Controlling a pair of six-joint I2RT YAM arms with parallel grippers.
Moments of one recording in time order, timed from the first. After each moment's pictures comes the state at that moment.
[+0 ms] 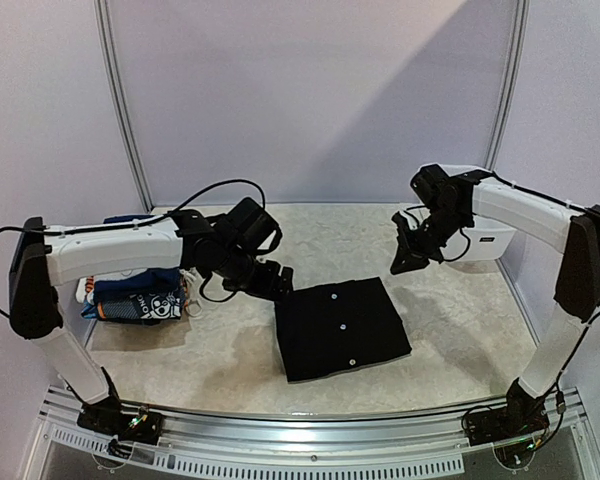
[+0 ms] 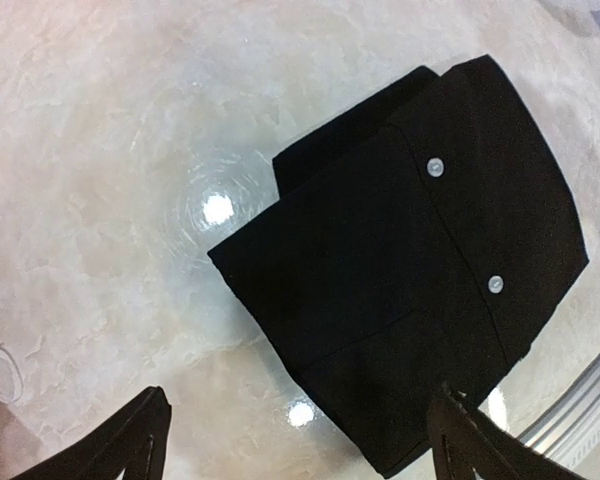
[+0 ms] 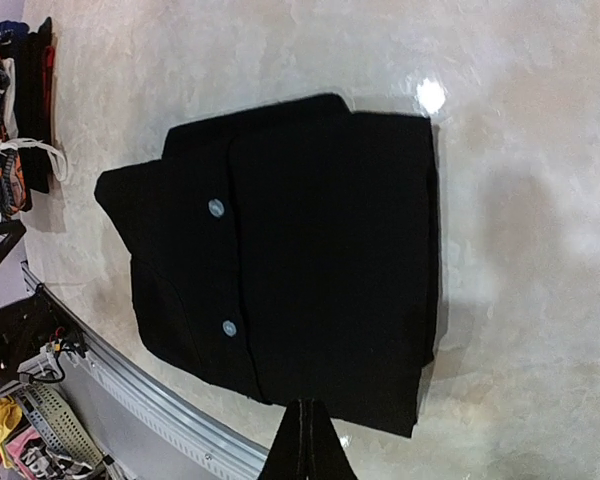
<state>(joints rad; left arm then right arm) -0.89 1.66 1.29 -0.66 -0.12 -0.53 0.46 1.76 1.50 -0.99 -0.41 0.41</state>
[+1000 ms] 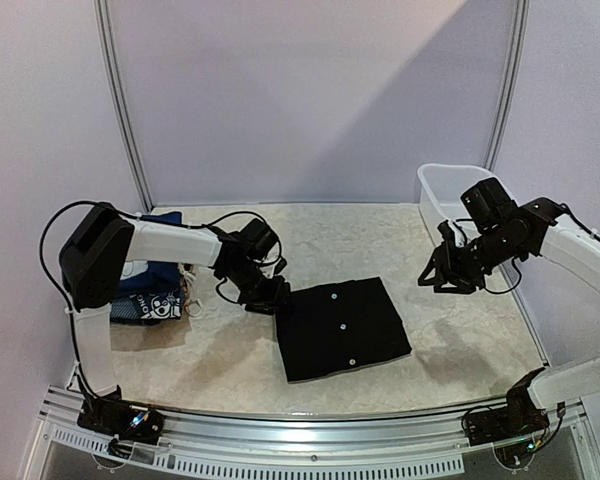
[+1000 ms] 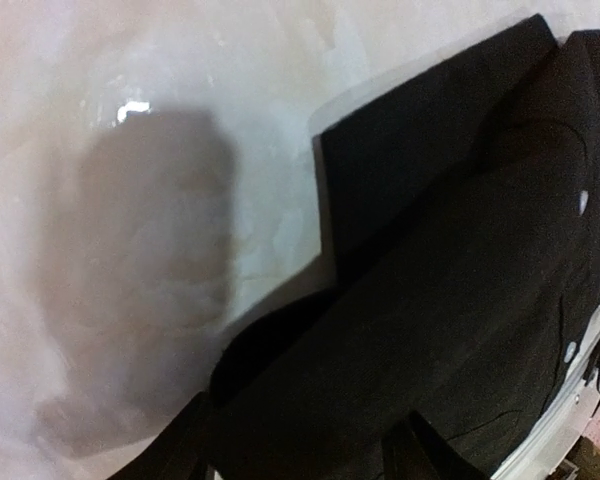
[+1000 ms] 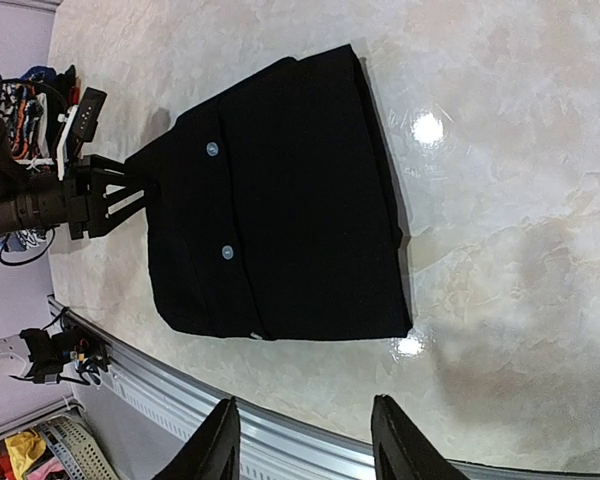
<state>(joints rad) -0.70 2.01 1.31 -0.50 0.29 -0.53 0.47 1.24 1.12 -0.96 -0.33 0.62</state>
